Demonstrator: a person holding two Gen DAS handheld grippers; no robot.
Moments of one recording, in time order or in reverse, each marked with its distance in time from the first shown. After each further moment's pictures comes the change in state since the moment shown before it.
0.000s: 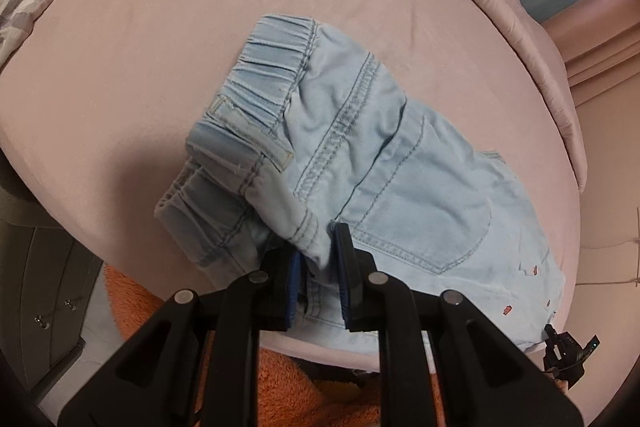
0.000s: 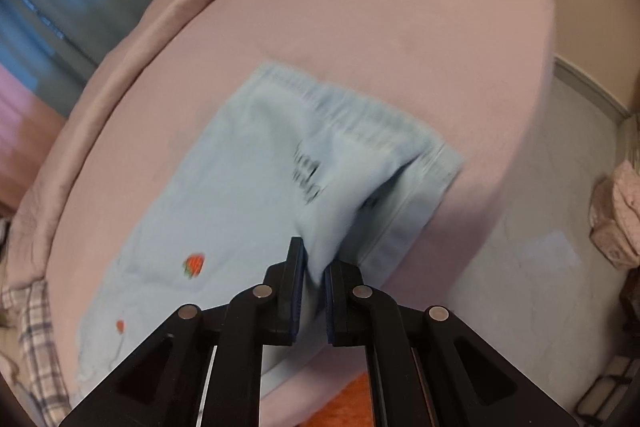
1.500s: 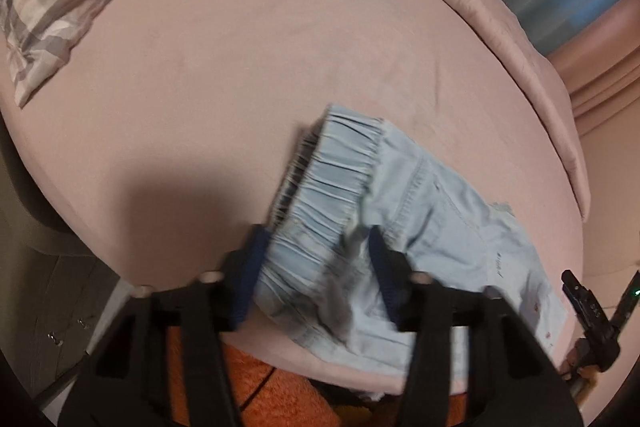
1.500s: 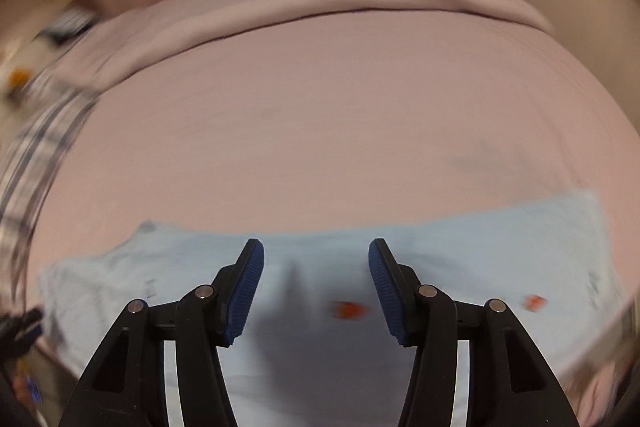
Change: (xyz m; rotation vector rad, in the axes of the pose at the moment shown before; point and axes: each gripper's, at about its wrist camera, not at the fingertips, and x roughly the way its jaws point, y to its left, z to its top) left arm -0.017 0.039 0.003 -0.034 -0.136 0.036; right arm -0.004 0.262 -0.104 -0.741 0.047 0.171
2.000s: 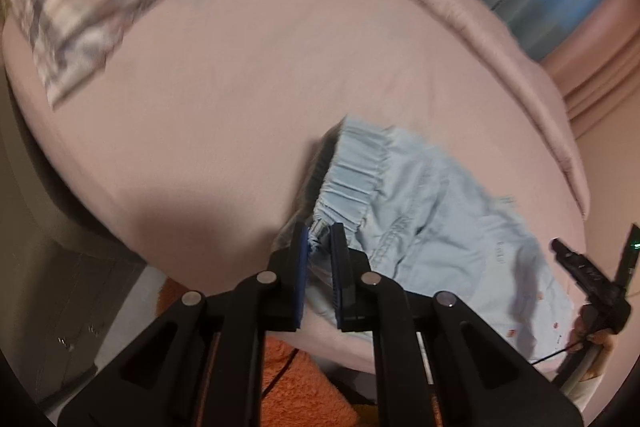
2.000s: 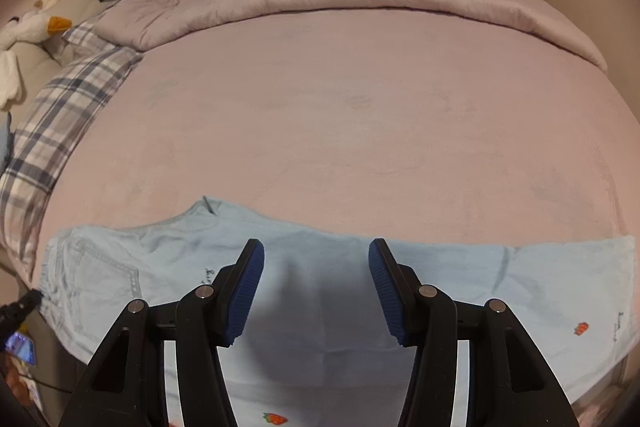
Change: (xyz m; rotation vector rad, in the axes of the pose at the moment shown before) left arm -0.017 0.020 -0.017 0.023 -0.045 0.004; right arm 0.022 0.056 0.006 -0.118 0.047 0.074
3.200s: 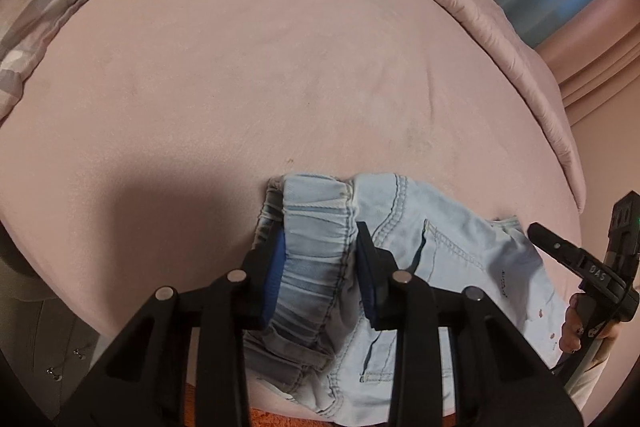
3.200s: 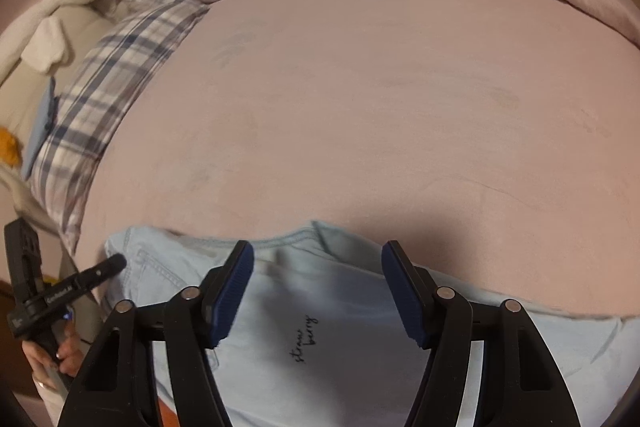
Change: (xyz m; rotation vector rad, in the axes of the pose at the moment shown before) left arm 0.057 -0.020 0.055 0.032 0.053 -0.059; right arm 0.055 0.067 0.027 -0.130 0.170 0.253
